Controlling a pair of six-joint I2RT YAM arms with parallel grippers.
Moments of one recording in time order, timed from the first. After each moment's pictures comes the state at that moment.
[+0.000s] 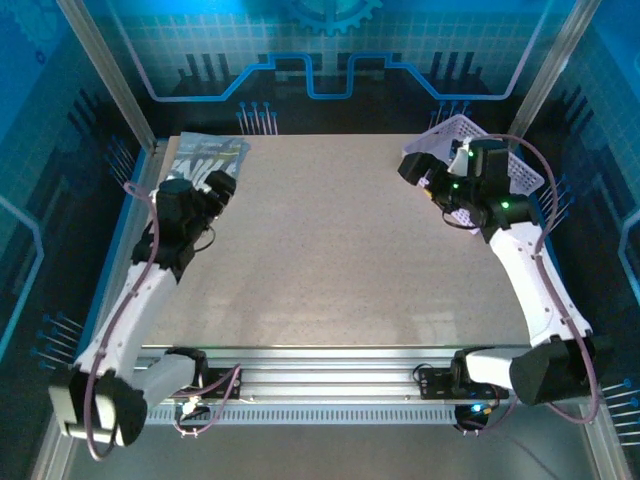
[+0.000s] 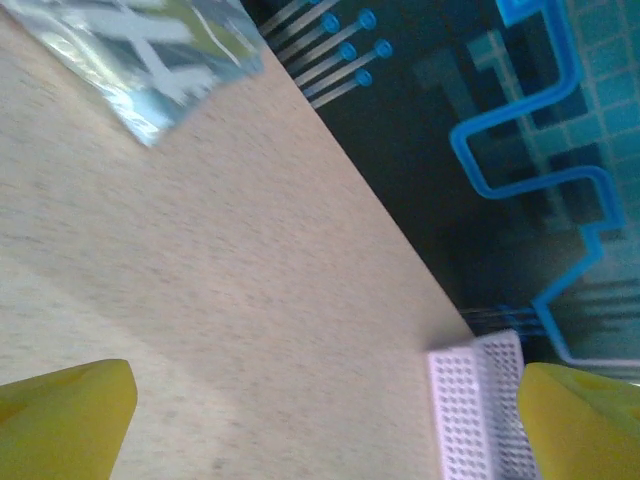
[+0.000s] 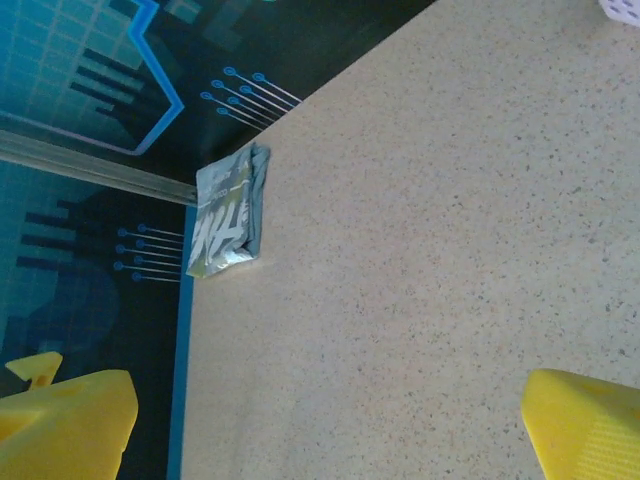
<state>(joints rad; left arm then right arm) -0.09 1.03 0.91 -0.36 -0.06 -1.00 0.12 1.24 1.28 -0.60 -0.40 0.72</state>
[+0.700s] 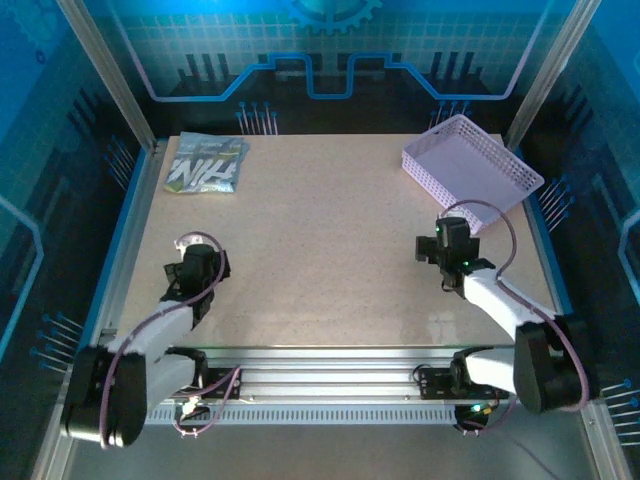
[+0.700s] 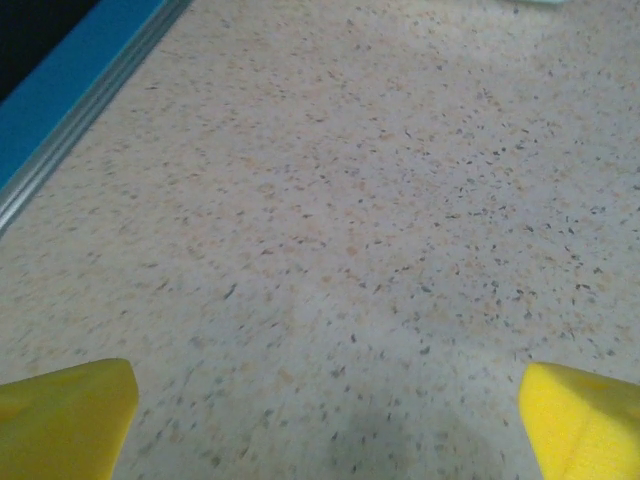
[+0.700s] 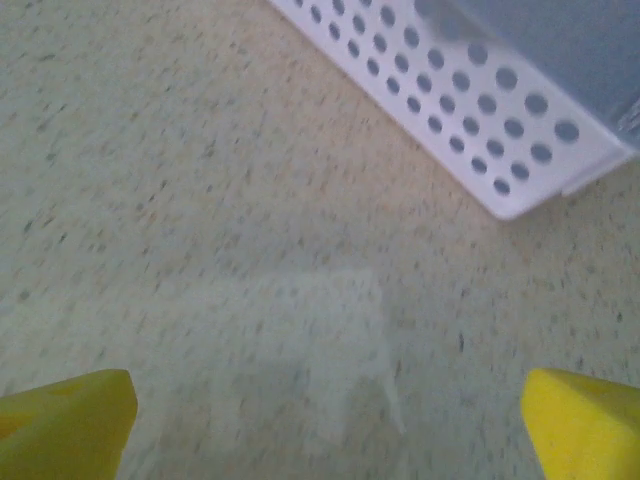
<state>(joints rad) -0.07 1.10 0.30 0.11 -0.45 -0.24 0.16 1.25 0.56 -0.09 0.34 0.13</state>
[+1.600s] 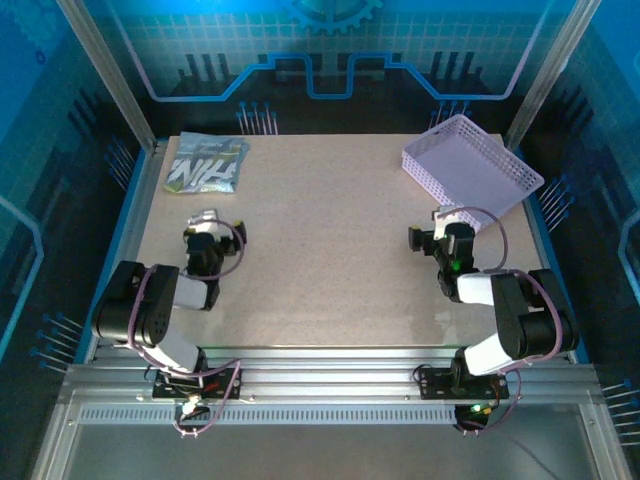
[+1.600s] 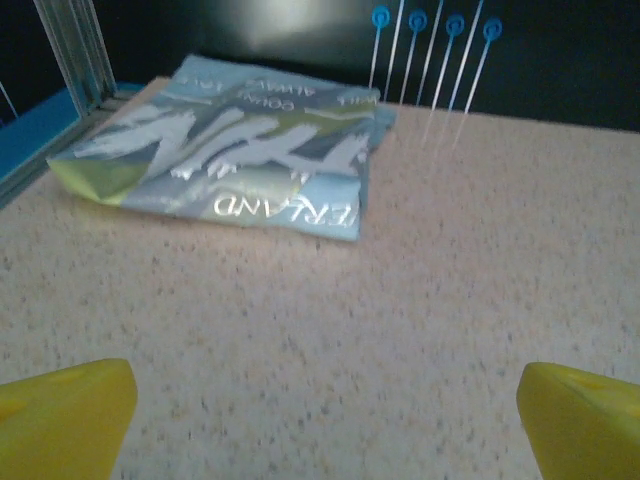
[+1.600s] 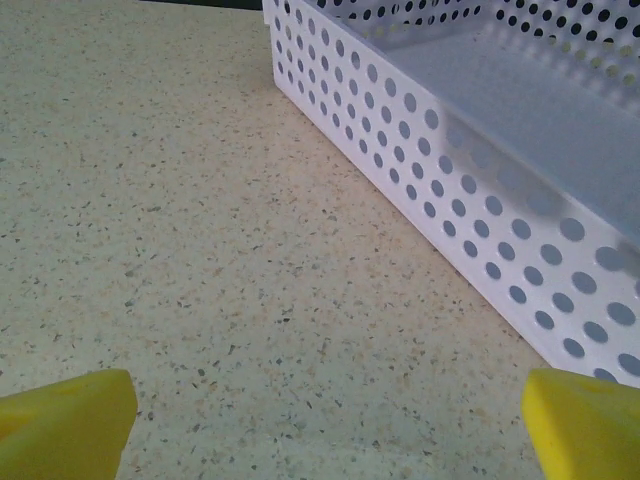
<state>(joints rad) -0.02 1.56 0.36 0.94 -0.19 -0.14 0.08 1.50 0.40 0.67 0.10 -0.04</state>
